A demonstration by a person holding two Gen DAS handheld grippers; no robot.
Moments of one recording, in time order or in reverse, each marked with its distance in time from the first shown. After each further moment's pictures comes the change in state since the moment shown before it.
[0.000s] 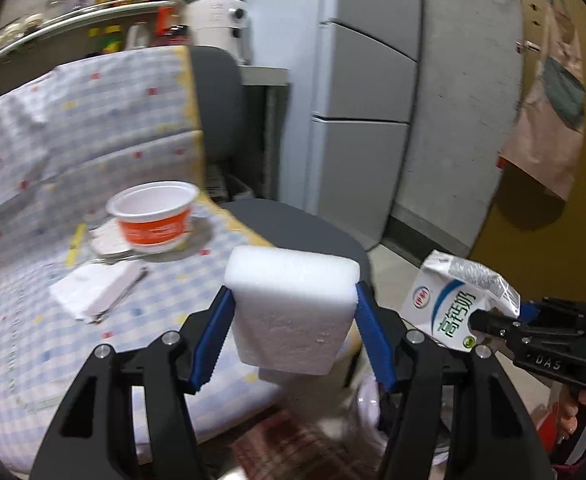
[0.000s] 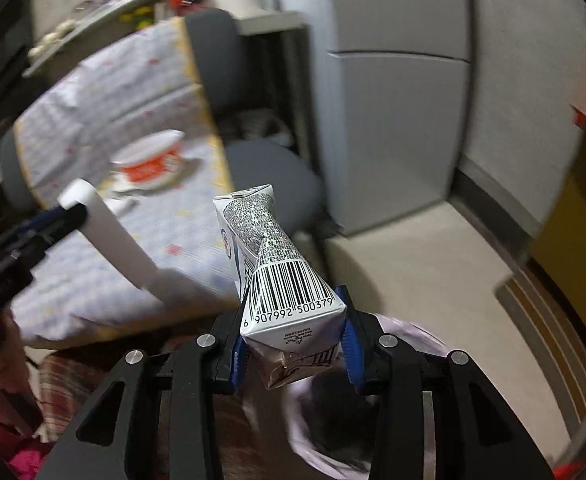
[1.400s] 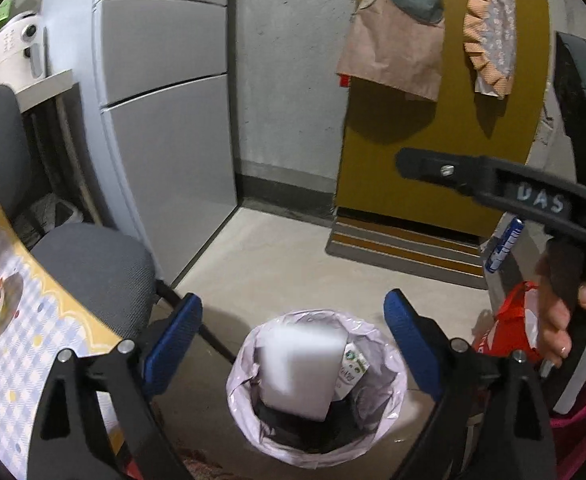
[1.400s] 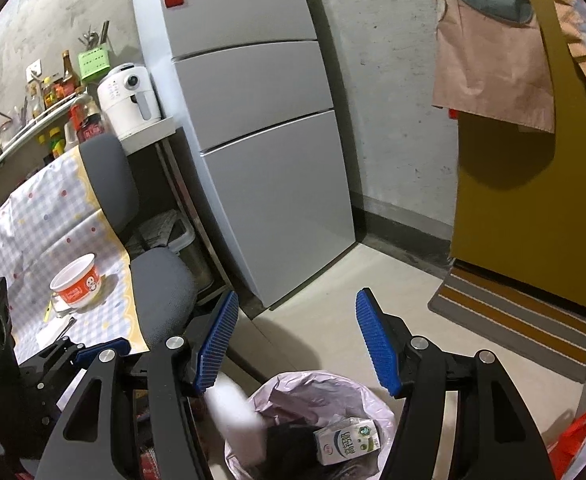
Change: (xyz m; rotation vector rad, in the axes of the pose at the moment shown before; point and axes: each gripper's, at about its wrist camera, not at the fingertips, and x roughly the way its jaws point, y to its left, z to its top) left arm 0.059 -0.156 -0.019 0.334 0.129 -0.405; right arm -0.070 -0.116 -0.007 0.284 -0.302 -0.176
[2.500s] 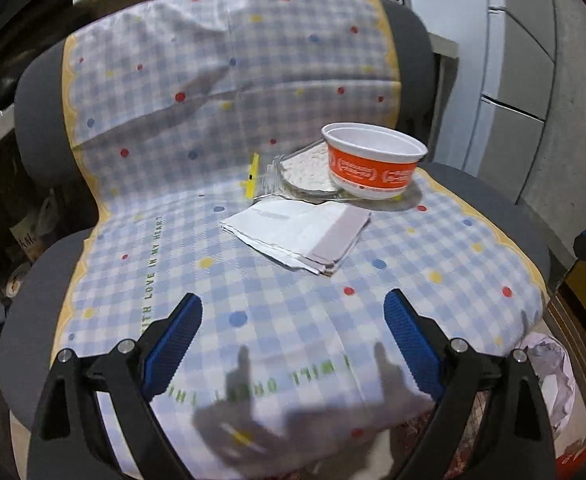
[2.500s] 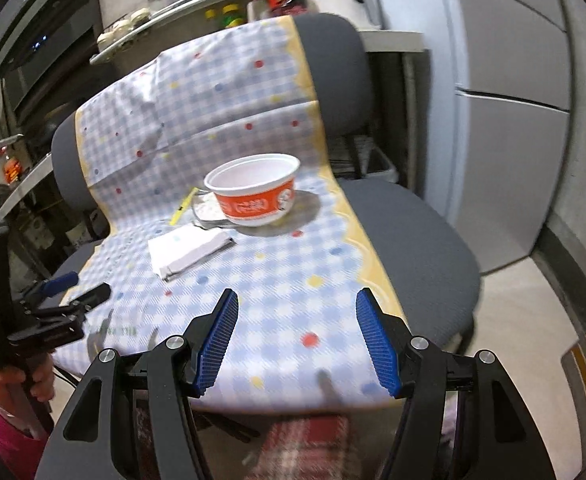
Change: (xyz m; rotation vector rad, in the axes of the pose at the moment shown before) left arm -0.181 0.274 -0.148 -0.583 0.035 0.737; right arm 0.090 0.275 -0.037 -0.382 0.245 0.477
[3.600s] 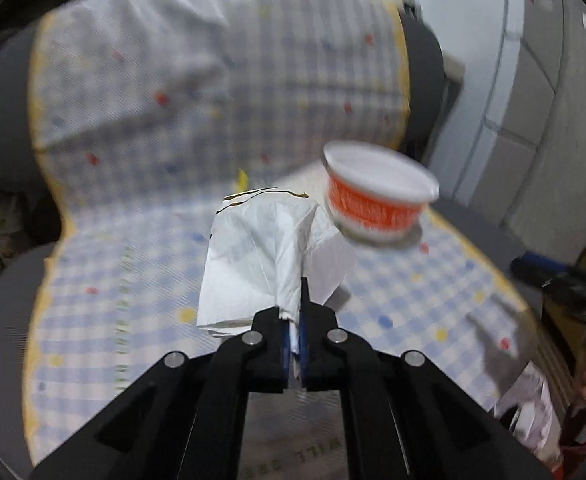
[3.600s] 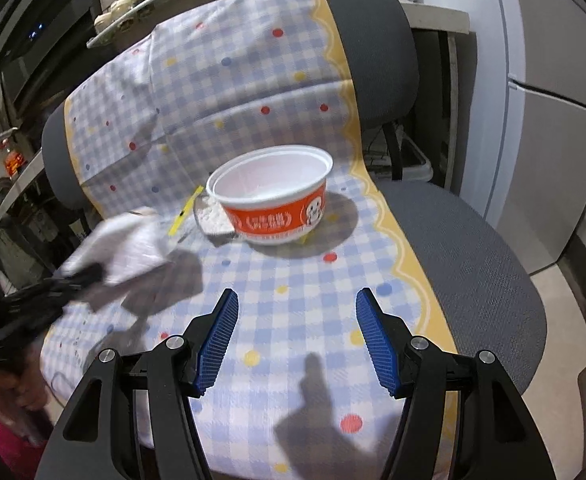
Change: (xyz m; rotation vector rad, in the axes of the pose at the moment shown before) left arm 0.019 0.021 0.046 -0.069 -0.037 -0.090; right arm 0.082 0.018 0.044 -0.011 0.058 0.043
